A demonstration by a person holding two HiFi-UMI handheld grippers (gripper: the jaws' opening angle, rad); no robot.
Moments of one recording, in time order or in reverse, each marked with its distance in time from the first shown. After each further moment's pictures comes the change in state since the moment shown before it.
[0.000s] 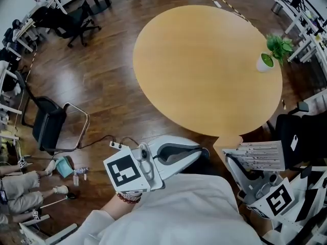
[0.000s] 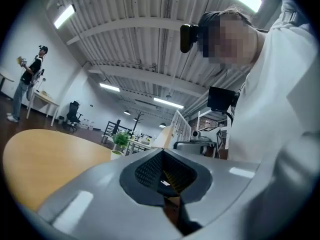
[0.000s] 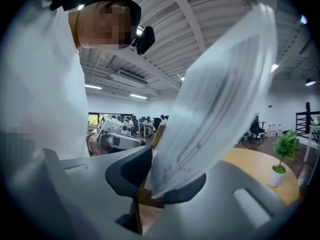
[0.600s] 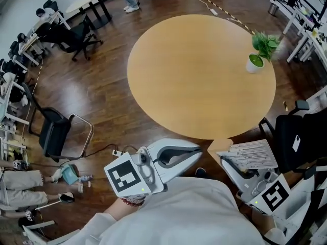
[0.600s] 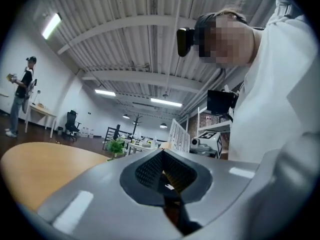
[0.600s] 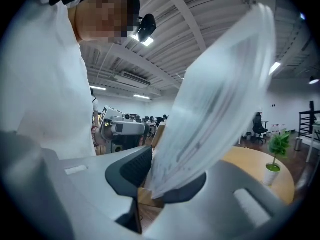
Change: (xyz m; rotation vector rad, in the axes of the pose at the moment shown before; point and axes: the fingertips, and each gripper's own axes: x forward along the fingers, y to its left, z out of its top) left arm 0.060 -0.035 0.009 0.095 -0.006 0.016; right arm -0.054 -0.019 -0.019 -0.045 -0.020 0.053
